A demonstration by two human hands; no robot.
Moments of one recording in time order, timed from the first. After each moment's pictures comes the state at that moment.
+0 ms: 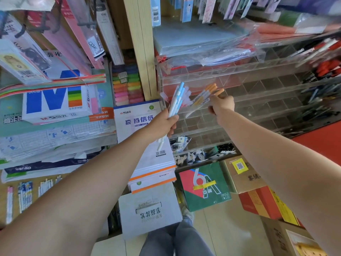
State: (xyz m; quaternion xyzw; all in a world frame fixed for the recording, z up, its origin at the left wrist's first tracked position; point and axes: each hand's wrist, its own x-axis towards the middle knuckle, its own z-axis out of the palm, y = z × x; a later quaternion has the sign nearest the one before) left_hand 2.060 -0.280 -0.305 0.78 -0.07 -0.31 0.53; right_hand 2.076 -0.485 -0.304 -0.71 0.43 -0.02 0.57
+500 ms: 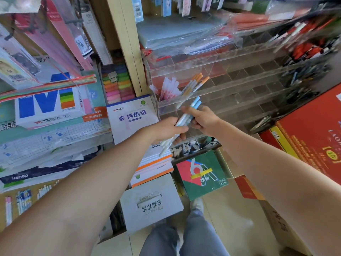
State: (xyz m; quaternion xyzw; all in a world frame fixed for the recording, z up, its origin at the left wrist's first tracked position) left_hand 2.011 -0.295 -0.289 0.73 -0.15 -0.47 0.48; right_hand 1.992 -0.452 -0.303 -0.64 0.25 0.15 0.72
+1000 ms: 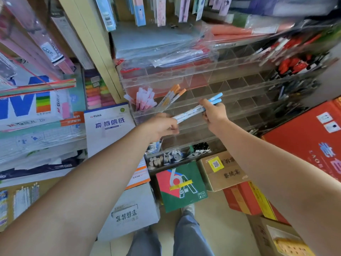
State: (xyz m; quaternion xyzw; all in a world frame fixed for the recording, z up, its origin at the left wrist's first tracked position) left_hand 2.037 -0.392 -0.288 0.67 0.12 -0.41 0.61; right_hand 2.017 -0.567 -0.292 -0.61 0.37 -0.01 0.70
